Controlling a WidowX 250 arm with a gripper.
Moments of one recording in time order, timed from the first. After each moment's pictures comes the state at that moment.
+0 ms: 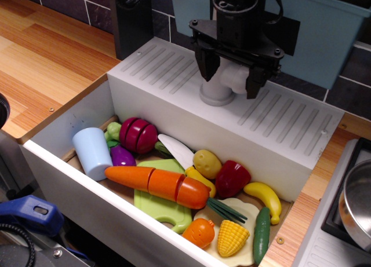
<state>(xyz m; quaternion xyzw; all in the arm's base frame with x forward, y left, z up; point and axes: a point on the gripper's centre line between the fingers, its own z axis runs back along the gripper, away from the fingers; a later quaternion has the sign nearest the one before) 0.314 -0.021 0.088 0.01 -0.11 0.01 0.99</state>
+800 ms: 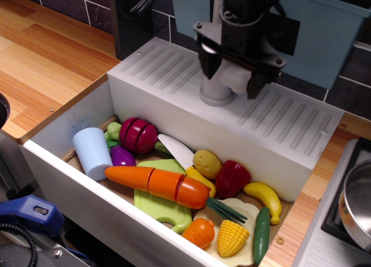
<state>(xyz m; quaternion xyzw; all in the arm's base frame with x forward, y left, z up) 0.331 -0.017 0.086 0.05 -0.17 0.01 0.98</state>
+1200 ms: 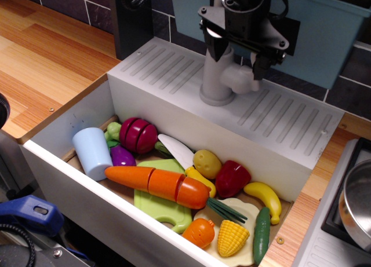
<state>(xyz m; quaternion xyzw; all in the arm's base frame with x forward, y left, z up) 0.352 -0.013 0.091 0.05 -0.21 0.00 0.98</state>
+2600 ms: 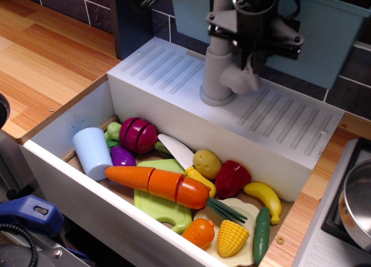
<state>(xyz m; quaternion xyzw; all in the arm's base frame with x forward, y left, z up) 0.336 -0.037 0.086 0.01 -0.21 0.09 0.97</state>
